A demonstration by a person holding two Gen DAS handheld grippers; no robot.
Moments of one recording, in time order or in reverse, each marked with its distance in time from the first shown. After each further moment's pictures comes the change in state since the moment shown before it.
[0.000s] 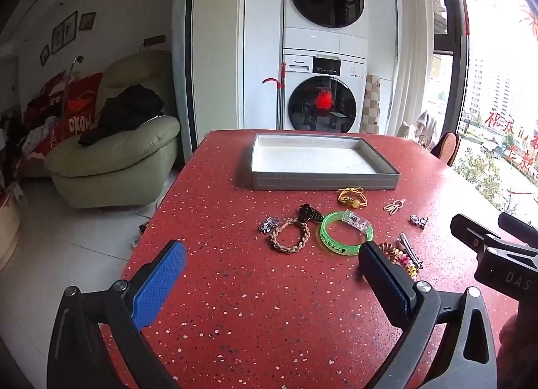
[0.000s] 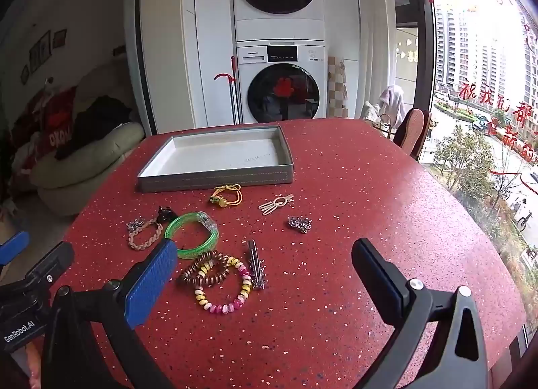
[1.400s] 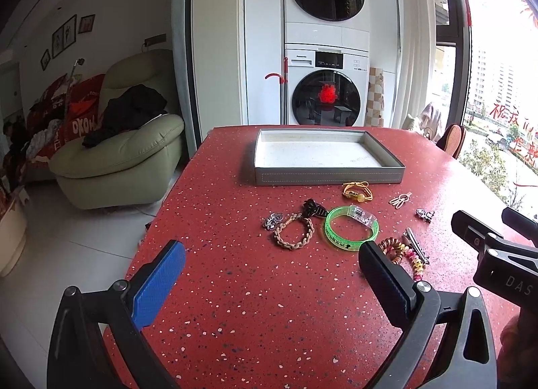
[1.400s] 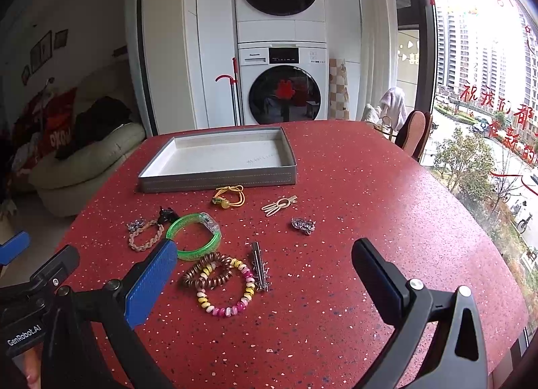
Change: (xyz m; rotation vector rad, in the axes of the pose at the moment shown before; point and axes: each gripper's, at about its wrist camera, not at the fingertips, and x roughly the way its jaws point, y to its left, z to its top) left arm -0.001 0.000 0.000 0.014 0.006 0.030; right arm 0.004 0.005 -0.006 -0.006 -0.010 0.006
